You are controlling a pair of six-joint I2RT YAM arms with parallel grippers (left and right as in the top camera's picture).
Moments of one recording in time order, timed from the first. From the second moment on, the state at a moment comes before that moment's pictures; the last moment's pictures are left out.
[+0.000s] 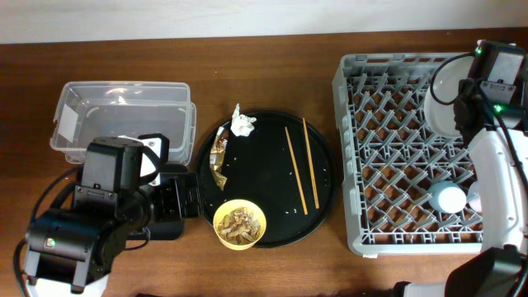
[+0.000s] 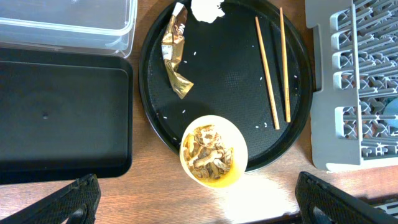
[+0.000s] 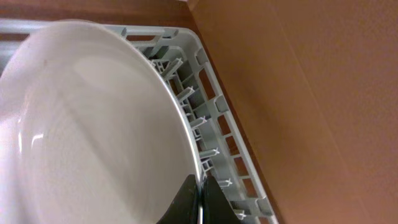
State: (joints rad) left arm -0.23 1.04 1.38 -1.35 0.14 -0.31; right arm -0.24 1.56 1.38 -0.52 0.58 -0.30
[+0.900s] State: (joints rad) left arm -0.23 1.04 1.38 -1.35 0.14 -0.31; right arm 0.53 2.03 1.39 -0.95 -0.04 0.44
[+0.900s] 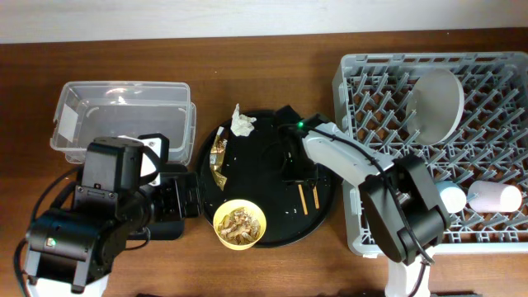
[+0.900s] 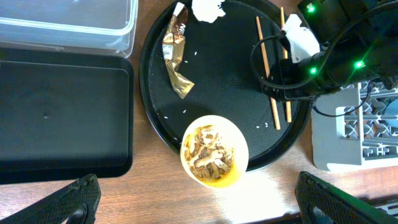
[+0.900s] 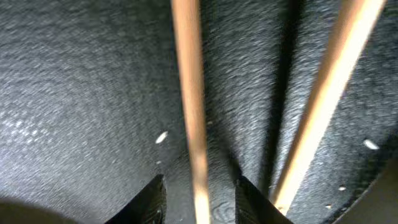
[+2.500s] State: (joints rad) left arm -0.23 1.04 1.38 -1.35 0.14 -0.31; right arm 0.18 1.60 1.41 -1.04 0.10 0.19
